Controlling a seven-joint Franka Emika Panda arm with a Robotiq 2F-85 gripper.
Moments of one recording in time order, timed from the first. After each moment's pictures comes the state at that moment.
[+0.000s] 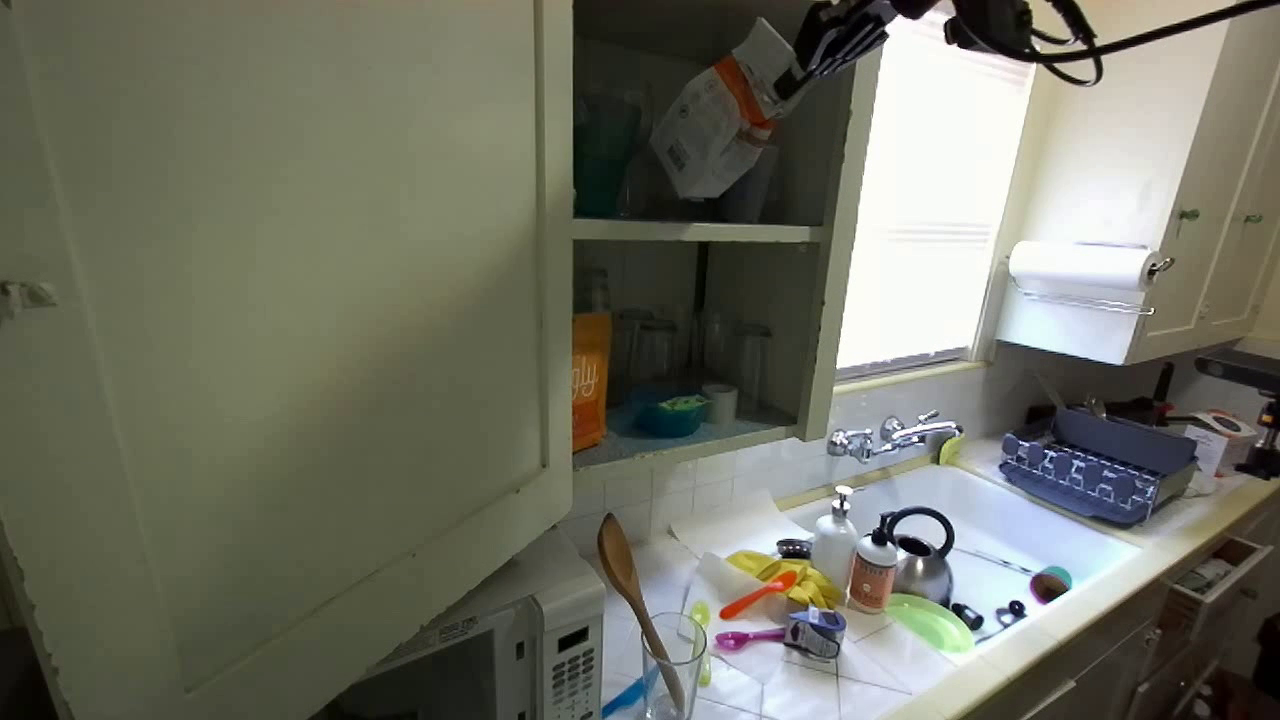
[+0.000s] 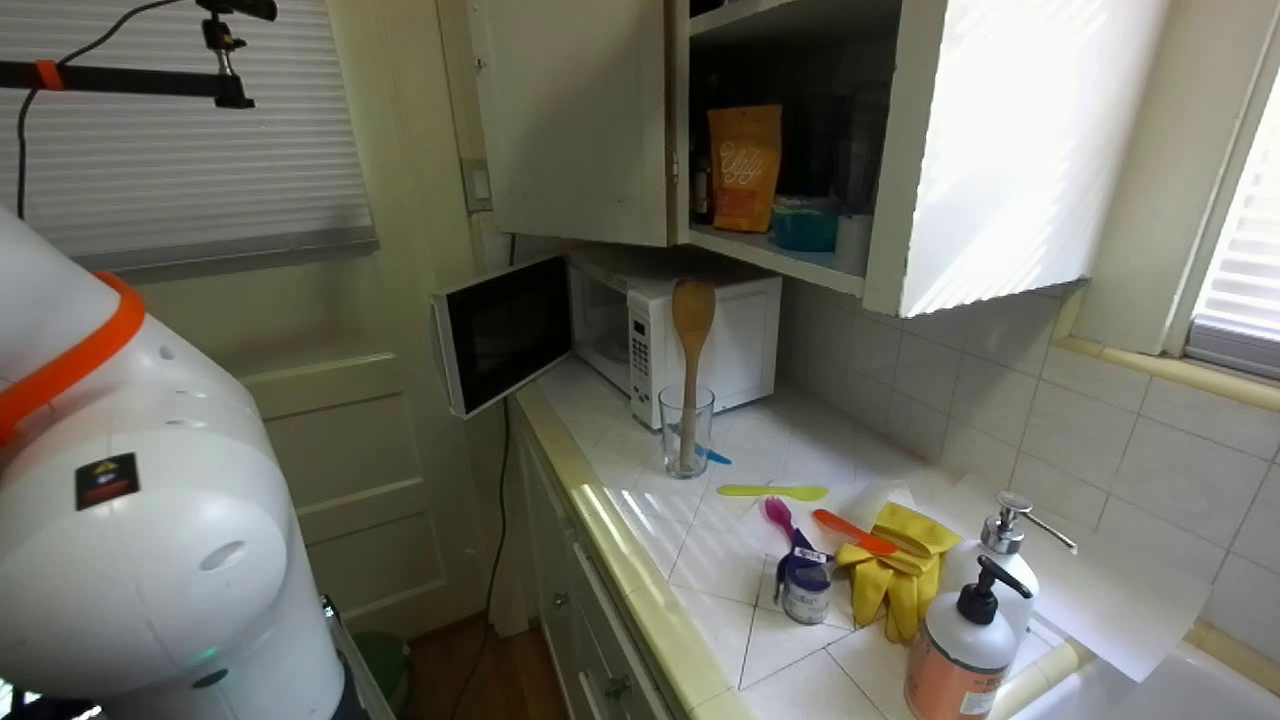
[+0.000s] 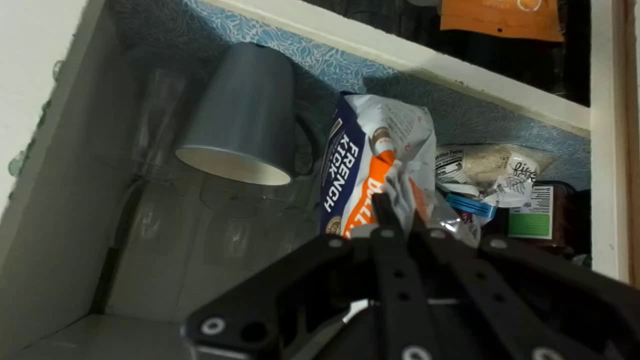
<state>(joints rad) -0.07 -0.46 0.14 -1.59 -0.19 2.12 0.06</state>
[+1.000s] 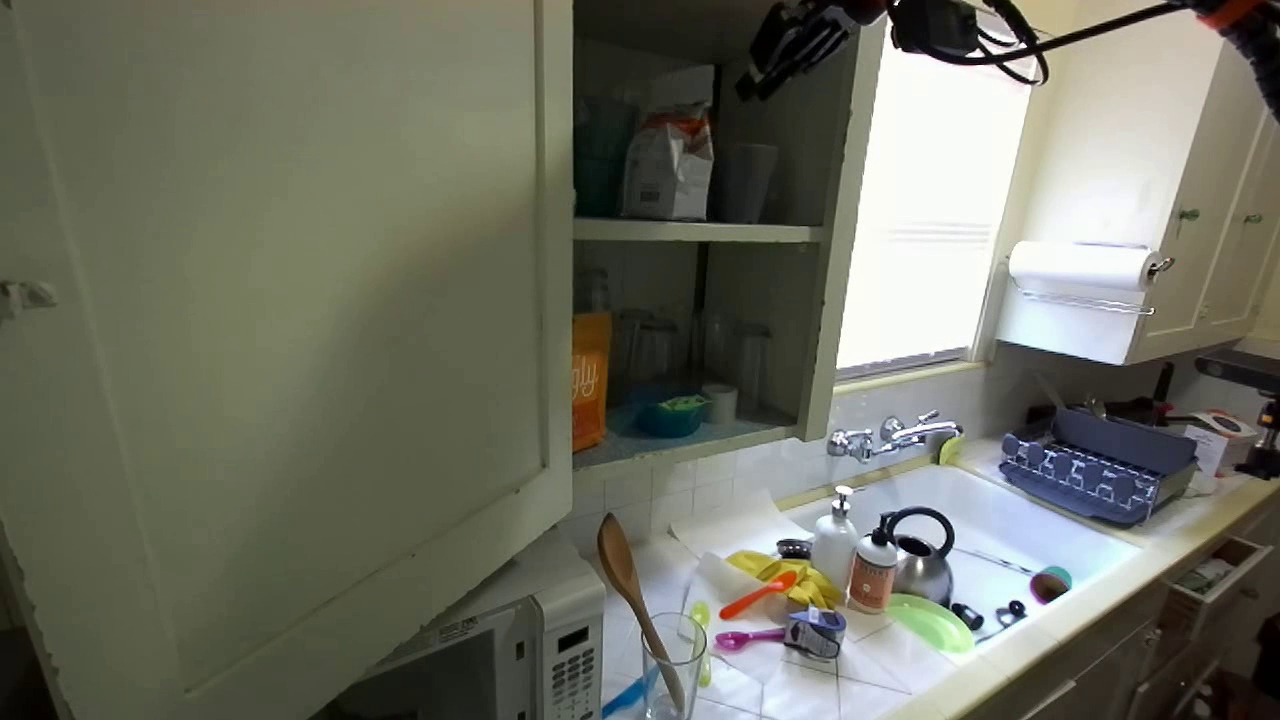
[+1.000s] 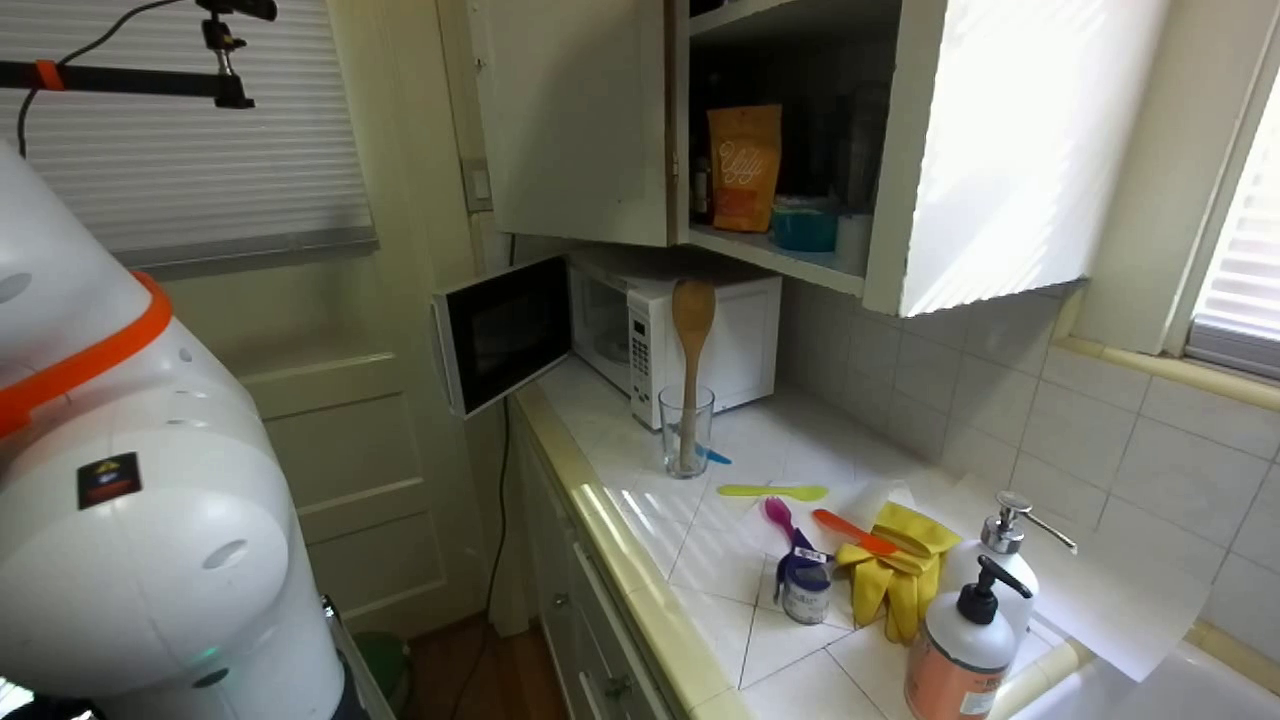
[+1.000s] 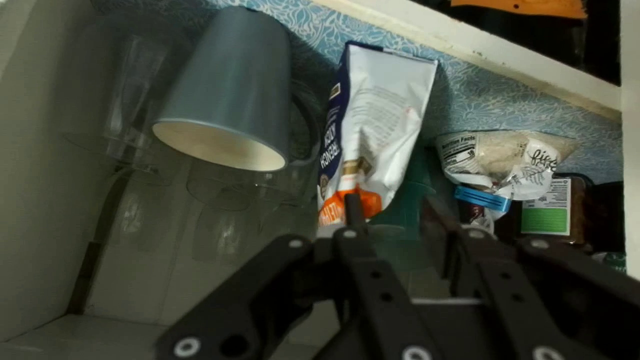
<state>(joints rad) -0.06 -0.33 0.14 -1.47 -0.22 2.11 0.06</state>
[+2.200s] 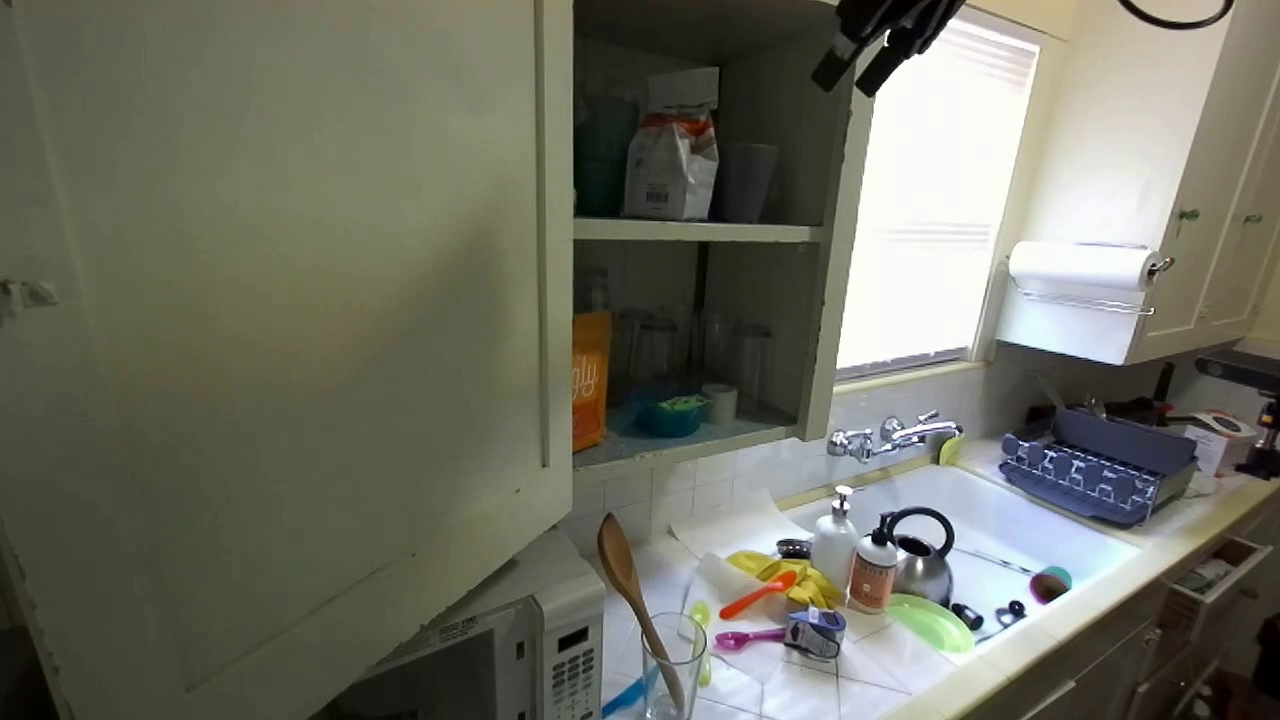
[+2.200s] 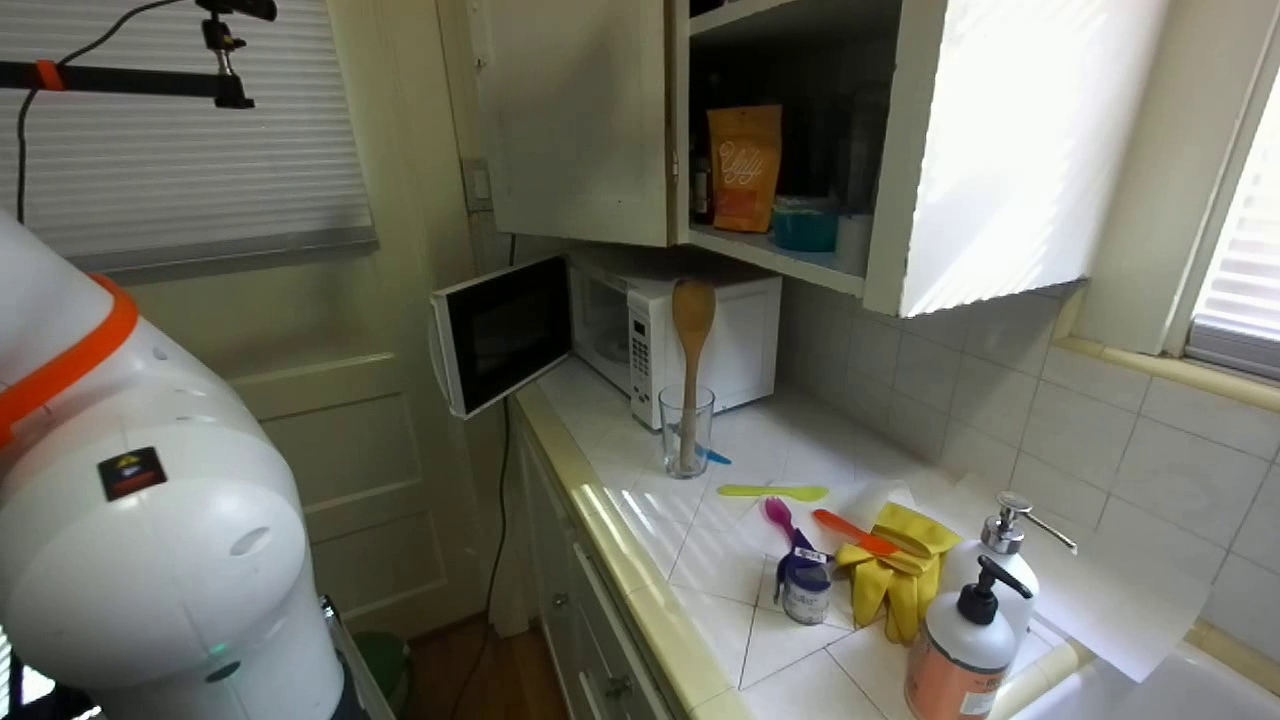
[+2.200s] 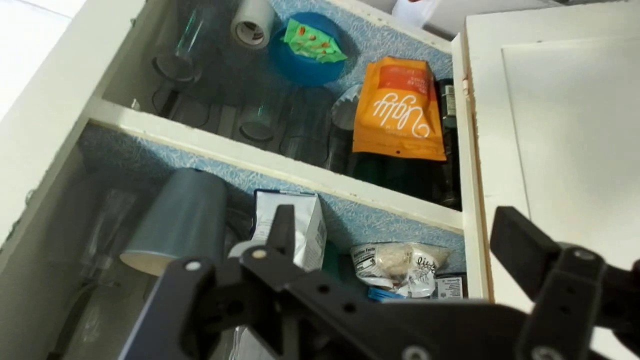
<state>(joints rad) 0.02 -0.46 0.19 -1.42 -0.17 1.66 0.13</state>
